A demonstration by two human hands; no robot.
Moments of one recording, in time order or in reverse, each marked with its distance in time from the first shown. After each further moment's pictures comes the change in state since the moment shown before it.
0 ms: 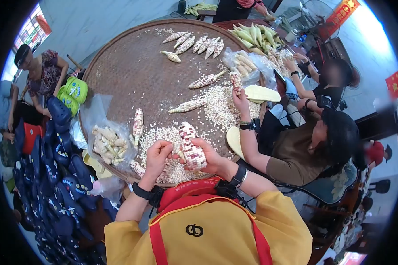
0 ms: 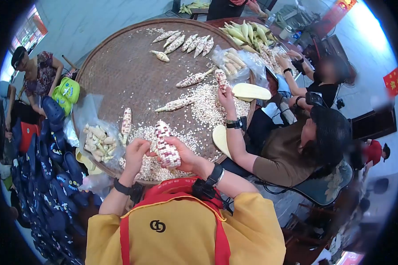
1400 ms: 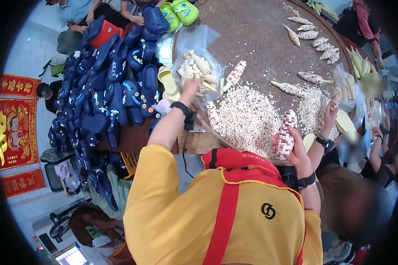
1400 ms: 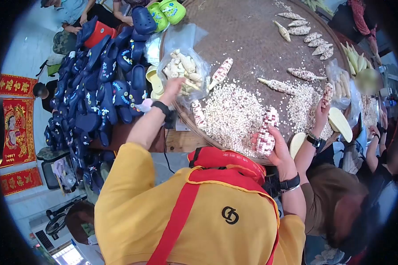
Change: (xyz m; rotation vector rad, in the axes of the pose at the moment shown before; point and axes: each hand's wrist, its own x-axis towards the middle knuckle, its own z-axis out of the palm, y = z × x) left_hand -0.005 -0.080 -0.235 0.142 0.772 -0.328; right_hand 0.004 0.005 -0.054 -0.187 0.166 0.168
